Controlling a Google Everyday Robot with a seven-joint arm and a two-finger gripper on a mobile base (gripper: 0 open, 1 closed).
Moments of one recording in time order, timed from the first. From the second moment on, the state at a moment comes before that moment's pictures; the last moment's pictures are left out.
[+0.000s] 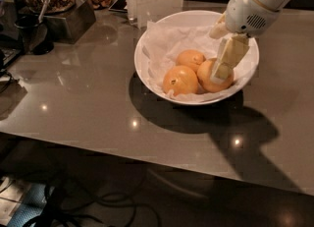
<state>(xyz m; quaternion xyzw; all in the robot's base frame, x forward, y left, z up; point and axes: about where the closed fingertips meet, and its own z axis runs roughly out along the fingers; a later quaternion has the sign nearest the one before) 0.560 -0.143 0.935 -0.64 0.74 0.08 0.18</state>
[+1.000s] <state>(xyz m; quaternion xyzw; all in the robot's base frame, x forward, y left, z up) 0.567 -0.142 0.902 -0.62 0.76 0.11 0.17</state>
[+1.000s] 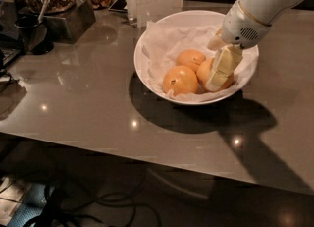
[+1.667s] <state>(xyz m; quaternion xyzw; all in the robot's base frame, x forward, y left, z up) 0.568 -0.148 0.887 -0.61 0.77 0.12 0.16</state>
